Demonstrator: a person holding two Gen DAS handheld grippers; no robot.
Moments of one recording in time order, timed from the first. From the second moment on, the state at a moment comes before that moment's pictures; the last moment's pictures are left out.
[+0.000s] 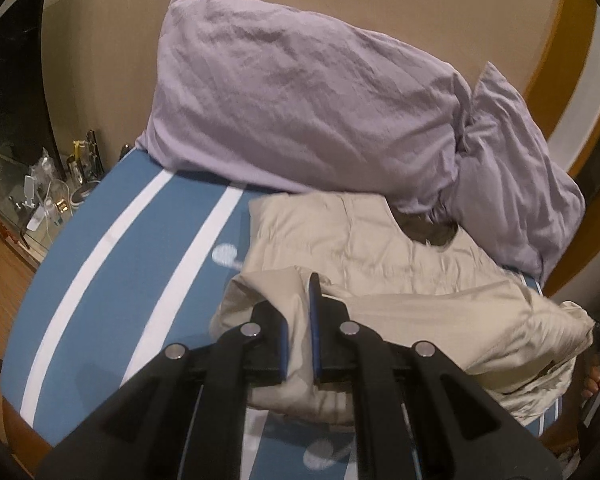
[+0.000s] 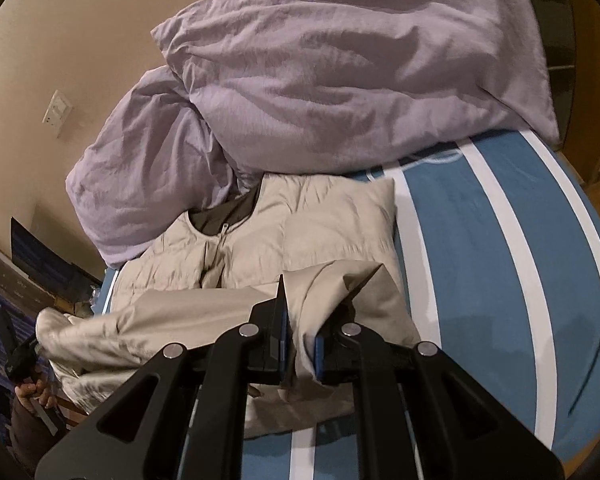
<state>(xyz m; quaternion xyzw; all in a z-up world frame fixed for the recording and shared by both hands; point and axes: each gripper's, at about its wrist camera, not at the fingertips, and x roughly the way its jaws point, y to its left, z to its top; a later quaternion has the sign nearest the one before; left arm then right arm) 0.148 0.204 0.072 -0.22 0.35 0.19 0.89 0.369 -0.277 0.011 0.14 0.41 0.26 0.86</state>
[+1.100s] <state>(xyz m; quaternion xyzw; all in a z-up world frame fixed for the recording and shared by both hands) 0.365 0.292 -0.013 -0.23 0.45 0.20 0.84 0.557 -0.228 -0.042 0.21 0.50 0.12 0.83</state>
